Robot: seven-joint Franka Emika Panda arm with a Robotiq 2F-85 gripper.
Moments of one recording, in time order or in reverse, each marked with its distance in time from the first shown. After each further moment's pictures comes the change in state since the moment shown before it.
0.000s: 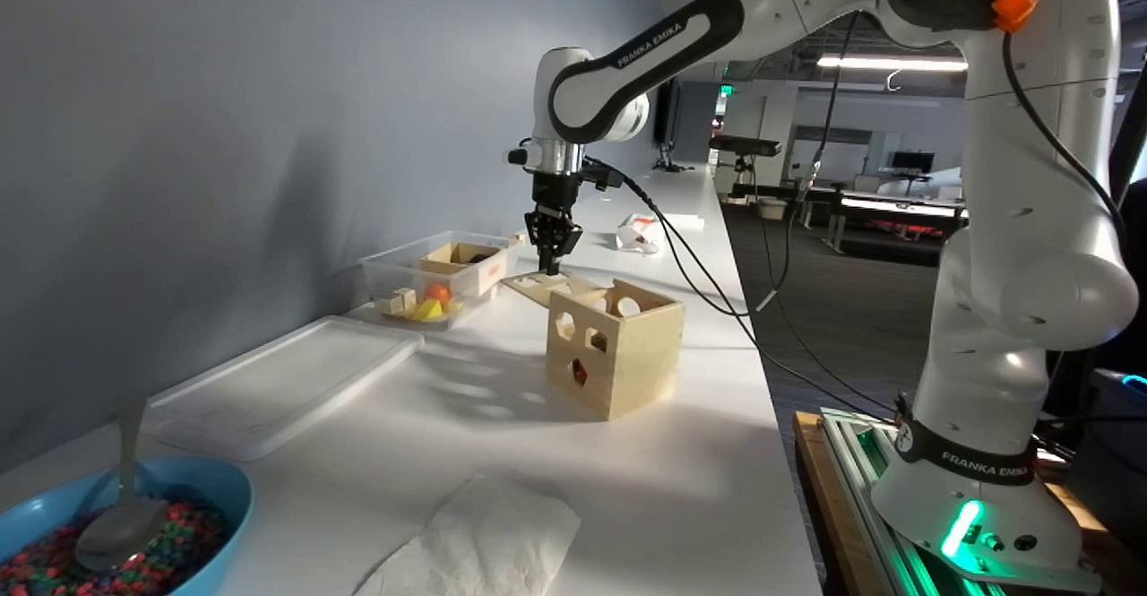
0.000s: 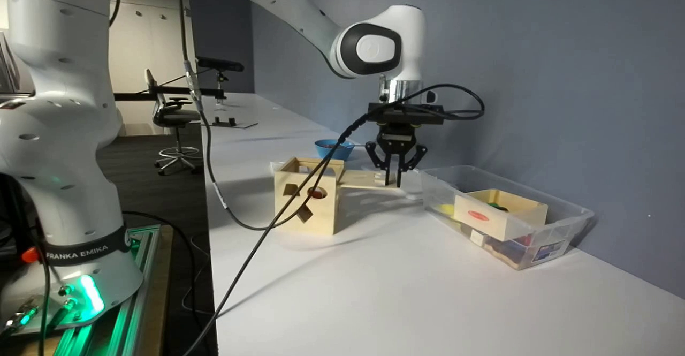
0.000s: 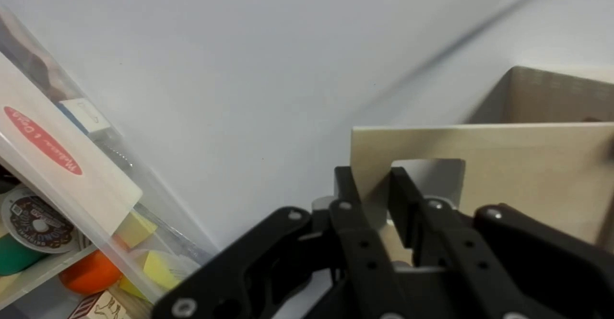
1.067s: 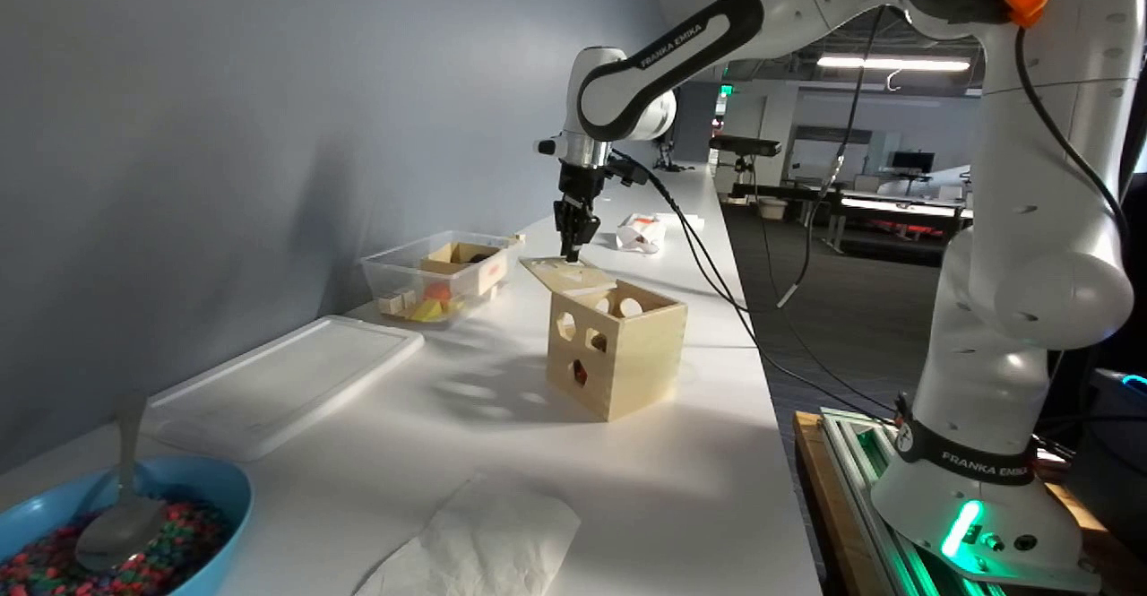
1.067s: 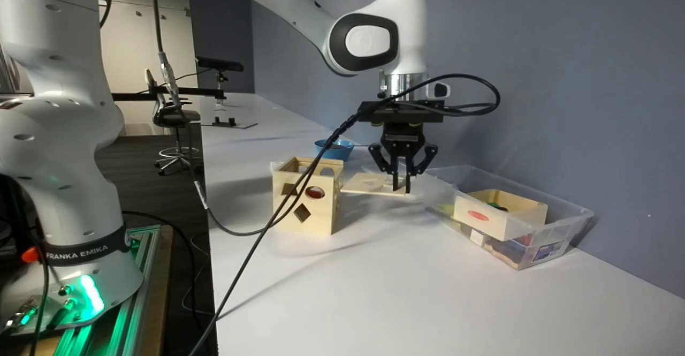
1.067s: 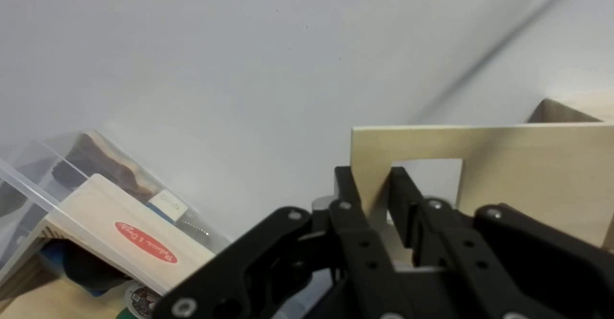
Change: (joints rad) arm -0.038 -0.070 -0.066 -0.081 0.000 0.087 0.094
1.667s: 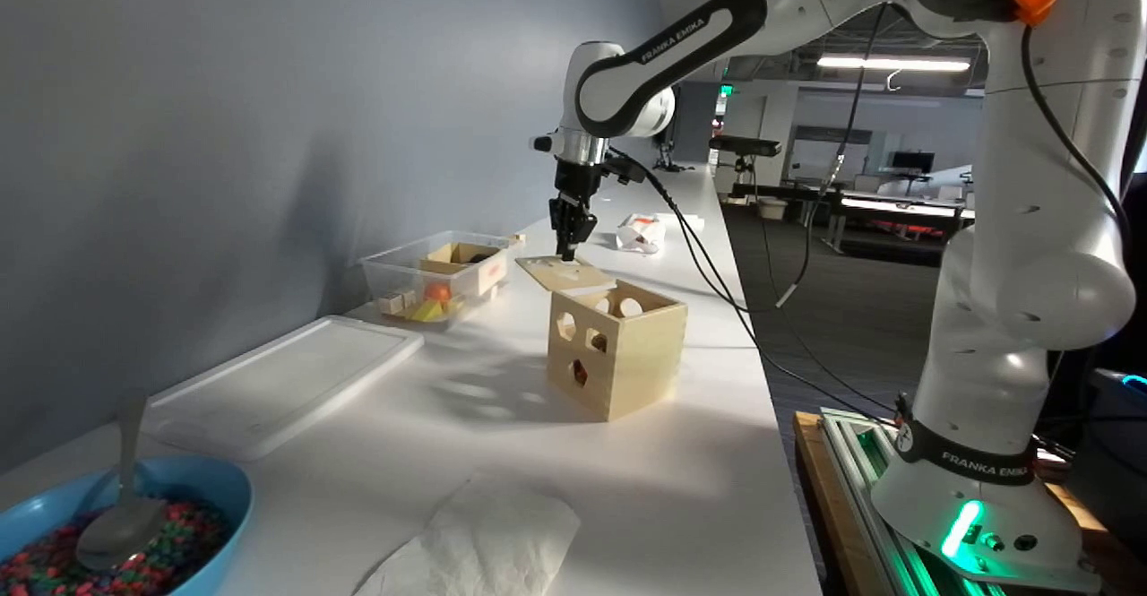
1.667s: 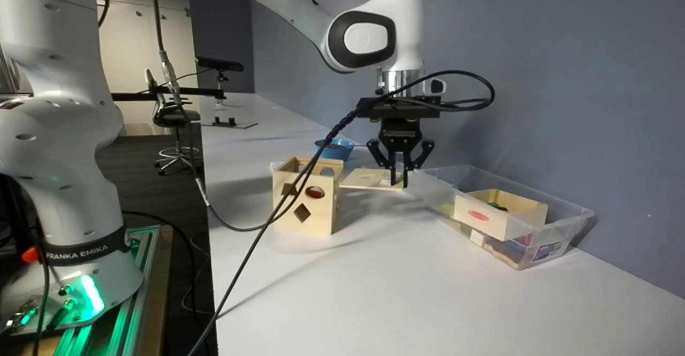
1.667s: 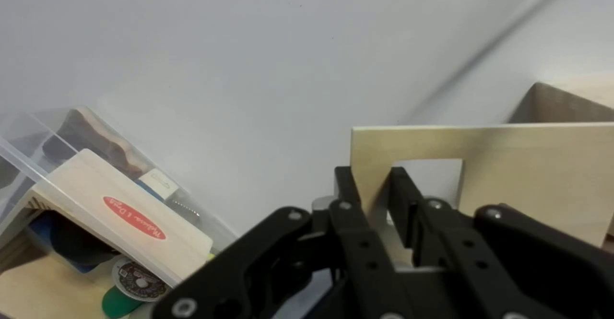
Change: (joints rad) arm 0.015 -0.011 0.011 -0.002 0.005 -0.005 0.000
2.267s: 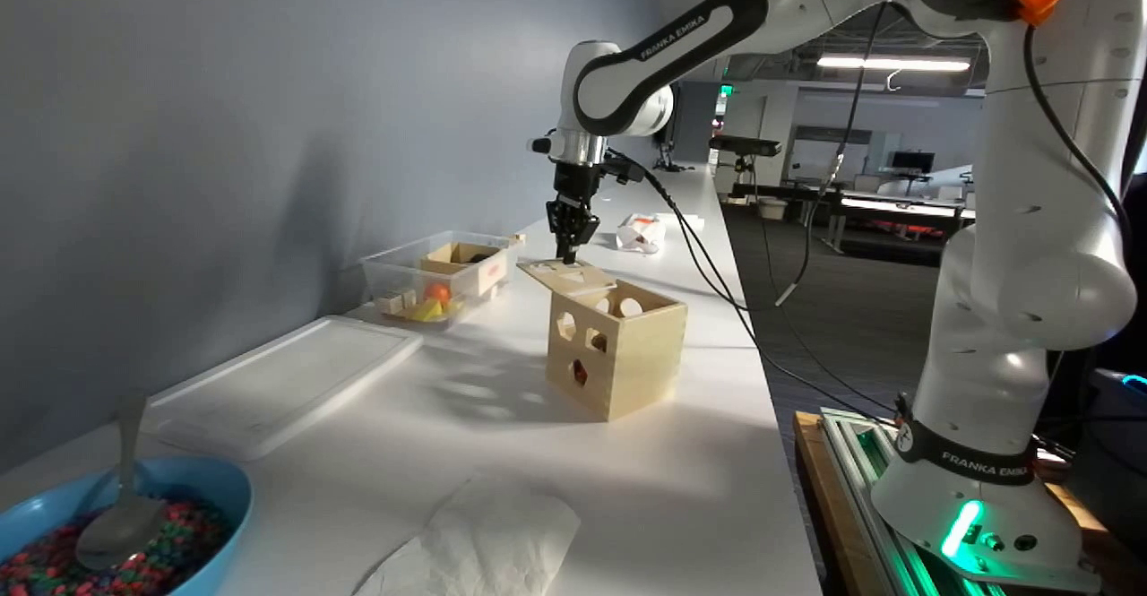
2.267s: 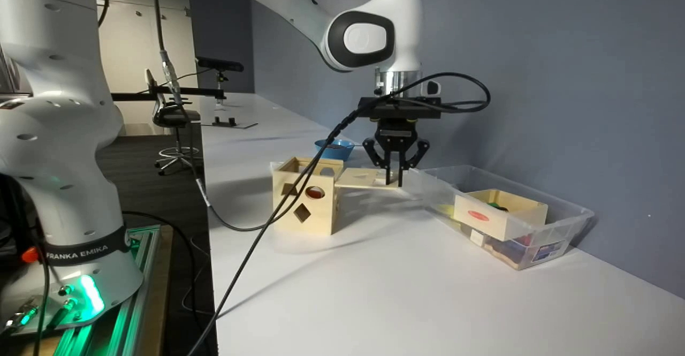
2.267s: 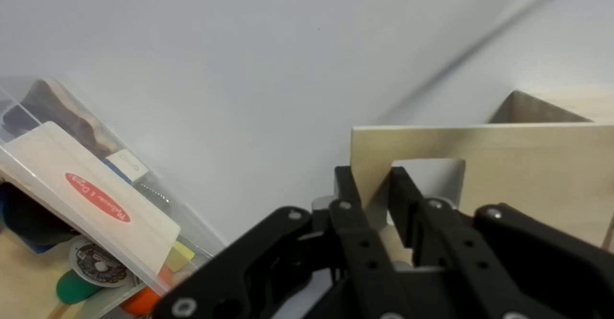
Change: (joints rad) arm 0.007 -0.002 0.006 0.001 0.010 -0.033 -0.082
